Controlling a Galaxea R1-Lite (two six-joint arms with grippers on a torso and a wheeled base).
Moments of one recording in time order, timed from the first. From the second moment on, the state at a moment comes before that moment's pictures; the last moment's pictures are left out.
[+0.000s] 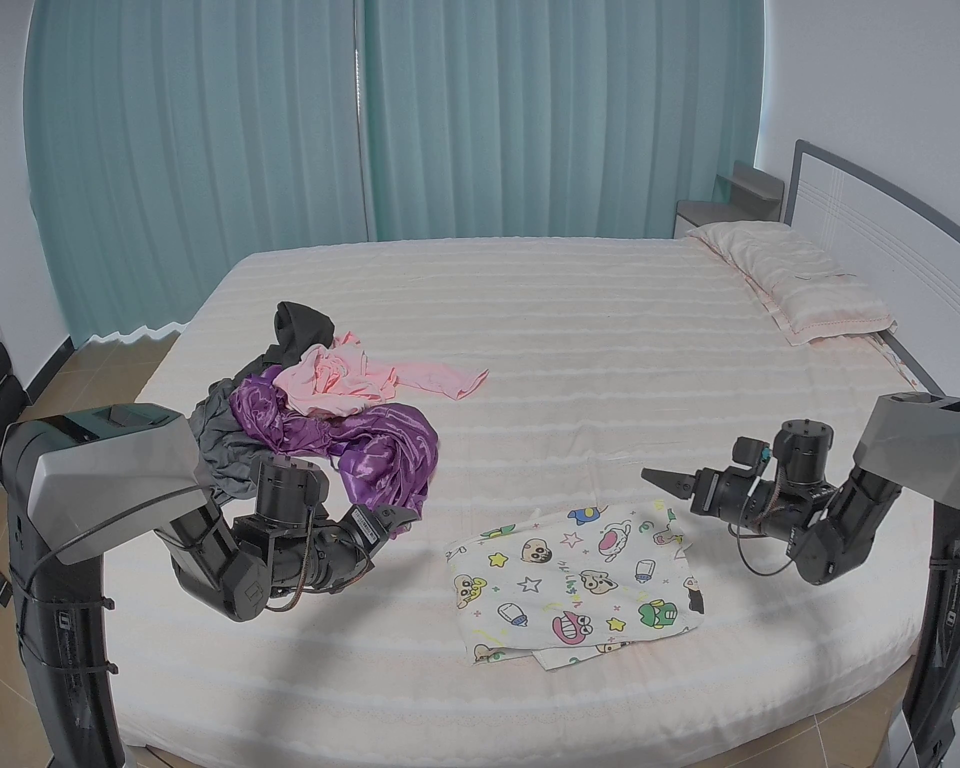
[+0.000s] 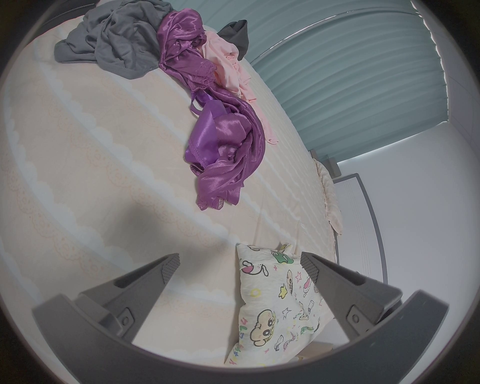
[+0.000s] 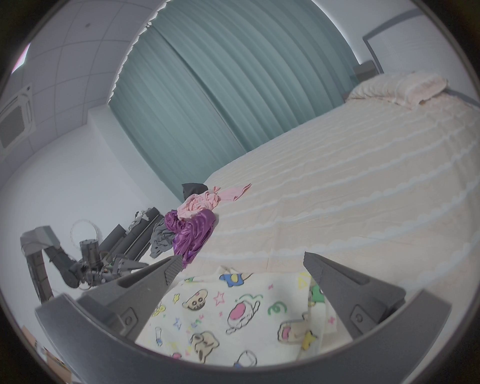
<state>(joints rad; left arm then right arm) -0.31 2.28 -0.79 -0.88 -0.24 -0.98 0.14 2.32 -0.81 -1.19 0.46 0.42</state>
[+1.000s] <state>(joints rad) -0.32 2.28 -0.78 -0.89 -0.24 -0.96 0.15 2.50 -0.92 -1.14 0.42 0.47</state>
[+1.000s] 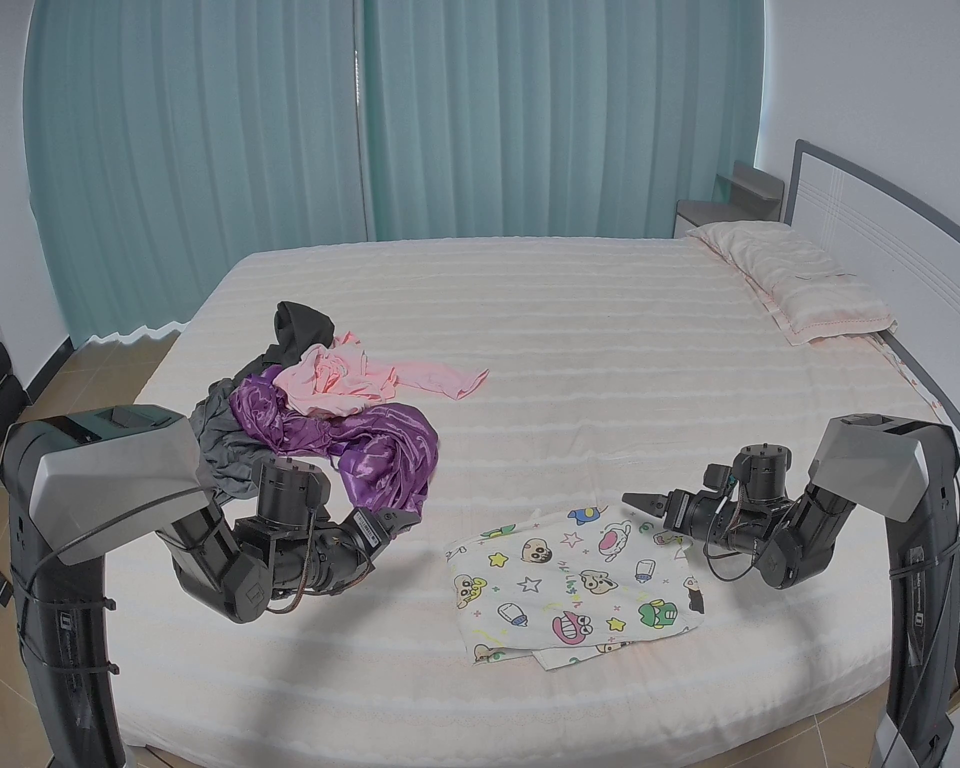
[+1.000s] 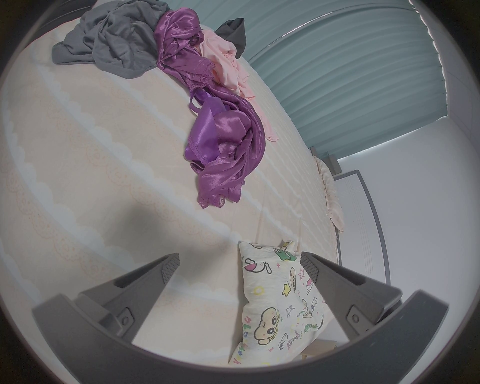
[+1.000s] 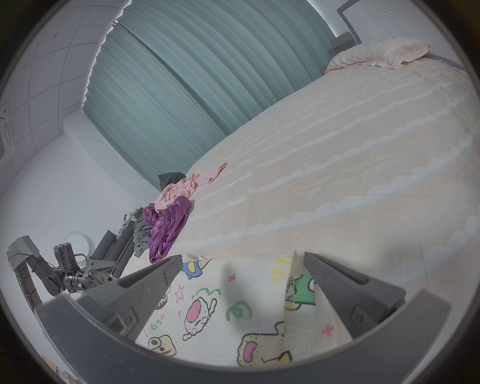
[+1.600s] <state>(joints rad) -0.32 2.28 -0.79 -0.89 -0.23 -0.95 0.14 2.52 -0.96 -1.14 0.41 0.49</state>
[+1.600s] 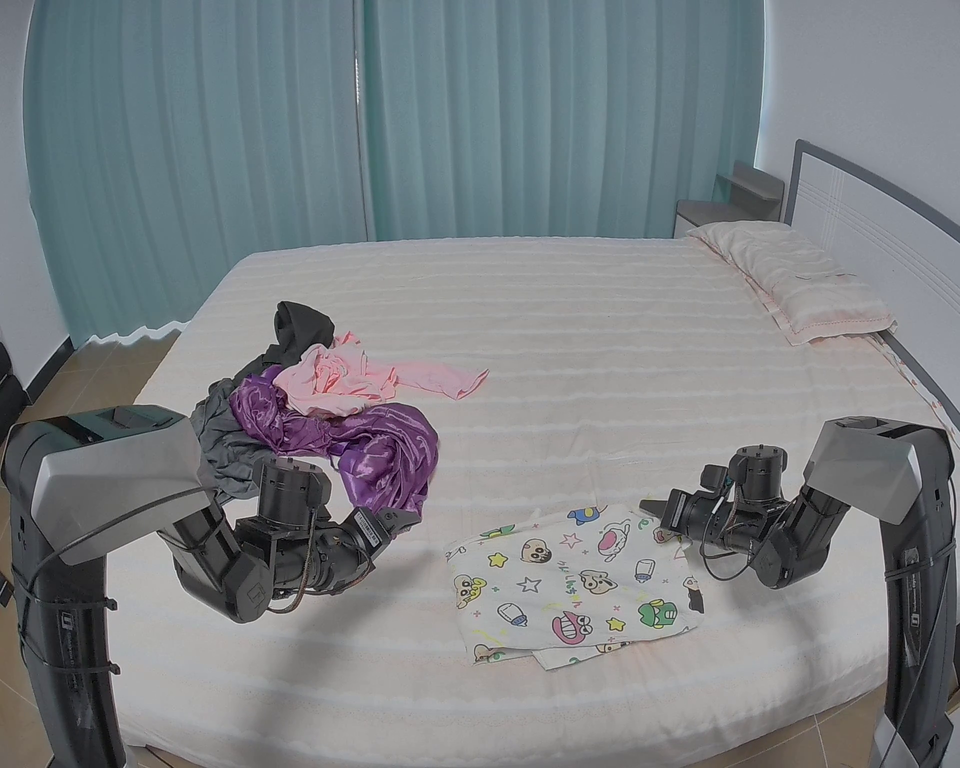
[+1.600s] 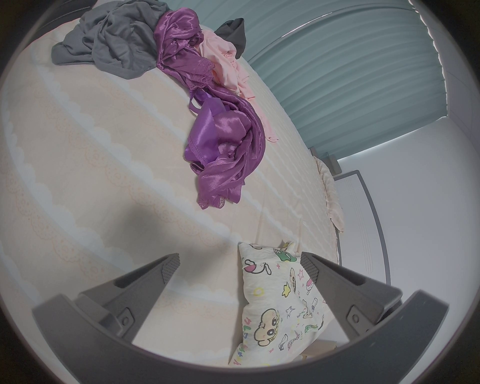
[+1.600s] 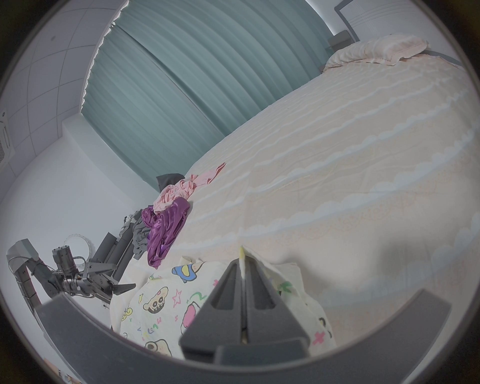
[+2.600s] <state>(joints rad) -0.32 2.29 -0.78 -0.89 -0.23 -0.95 0.10 2.56 -1.02 -1.15 0.35 0.55</state>
